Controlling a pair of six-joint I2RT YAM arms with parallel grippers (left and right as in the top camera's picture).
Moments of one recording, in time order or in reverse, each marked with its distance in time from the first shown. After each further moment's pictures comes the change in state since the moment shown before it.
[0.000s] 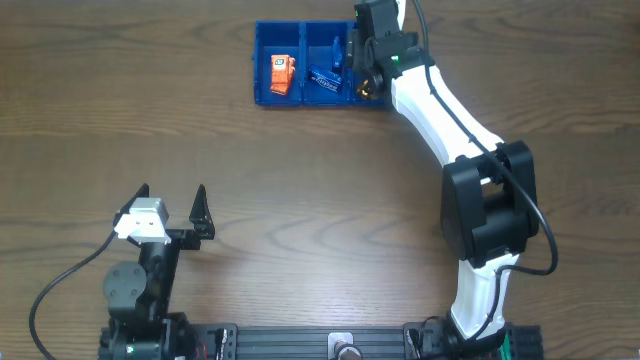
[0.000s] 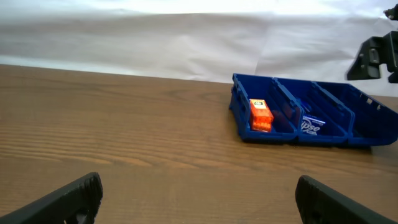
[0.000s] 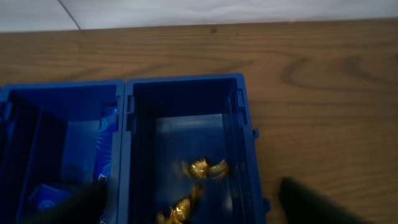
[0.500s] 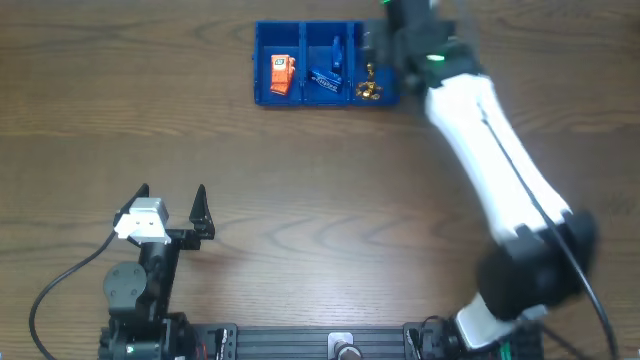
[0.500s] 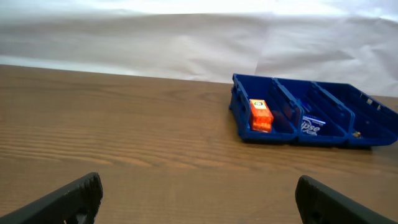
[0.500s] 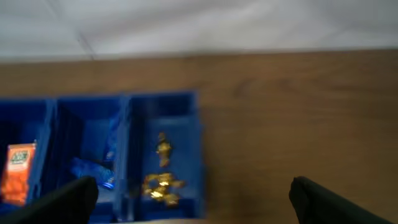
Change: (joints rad) left arm 0.000 0.000 0.000 0.000 0.000 0.000; right arm -0.054 -0.339 -0.011 -0.245 0.000 -0.051
